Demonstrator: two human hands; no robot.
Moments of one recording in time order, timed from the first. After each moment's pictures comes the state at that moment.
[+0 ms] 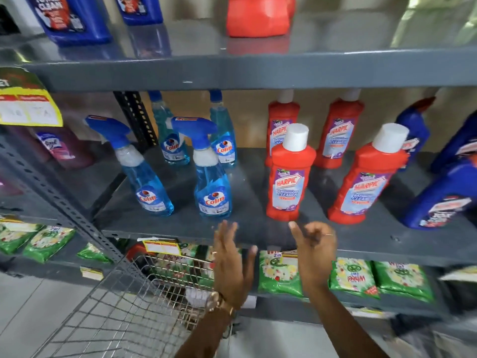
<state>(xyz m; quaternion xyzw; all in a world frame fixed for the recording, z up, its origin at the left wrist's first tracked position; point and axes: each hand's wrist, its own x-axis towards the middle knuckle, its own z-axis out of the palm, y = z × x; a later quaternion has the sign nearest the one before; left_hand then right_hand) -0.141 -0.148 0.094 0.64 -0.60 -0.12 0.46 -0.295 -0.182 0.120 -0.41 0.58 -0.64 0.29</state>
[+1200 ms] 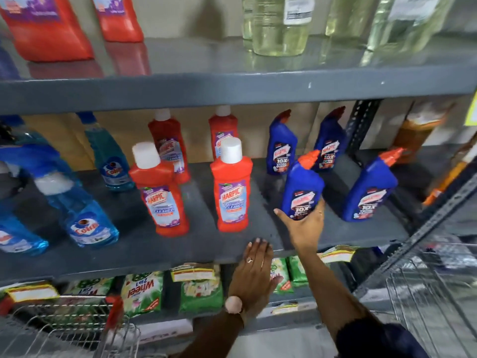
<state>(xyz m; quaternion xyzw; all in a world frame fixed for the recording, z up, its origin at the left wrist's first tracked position) -0.399 -0.167 0.088 0.47 -0.87 0.06 0.15 -0.555 -0.248 0.119 -0.41 0.70 -0.57 0.13</state>
